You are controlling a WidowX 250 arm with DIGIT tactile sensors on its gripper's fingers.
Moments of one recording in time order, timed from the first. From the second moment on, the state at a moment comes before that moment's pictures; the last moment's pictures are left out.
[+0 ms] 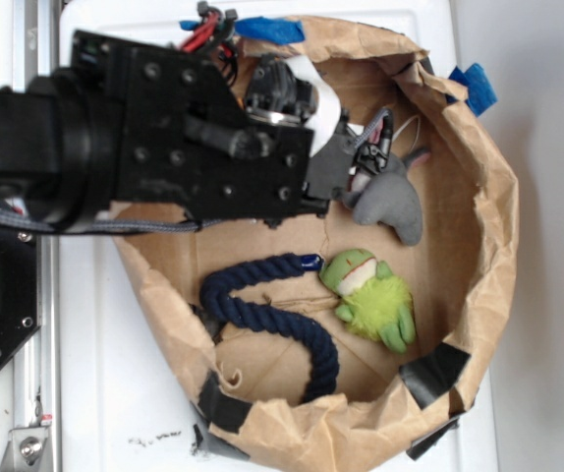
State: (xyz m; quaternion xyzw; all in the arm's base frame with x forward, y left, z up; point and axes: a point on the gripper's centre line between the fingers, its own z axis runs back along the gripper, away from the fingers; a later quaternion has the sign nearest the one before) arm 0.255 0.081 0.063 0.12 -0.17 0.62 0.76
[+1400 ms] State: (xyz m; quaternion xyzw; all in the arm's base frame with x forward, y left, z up) arm 0.263 0.116 0.037 0.11 -0.20 0.53 0.81
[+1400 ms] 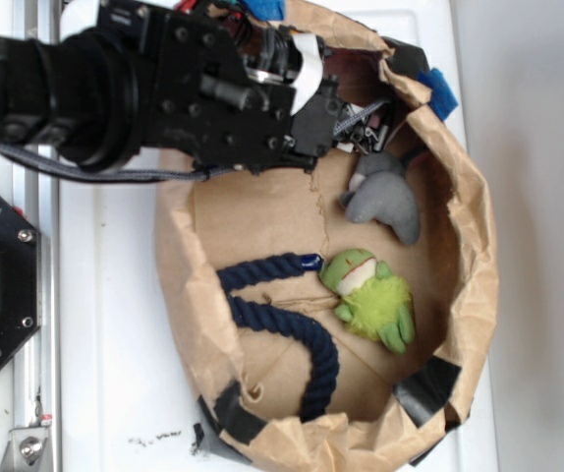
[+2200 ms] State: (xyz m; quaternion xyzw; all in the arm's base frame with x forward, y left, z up) arm 0.268 0.114 0.035 0.11 -0.21 0.52 0.82
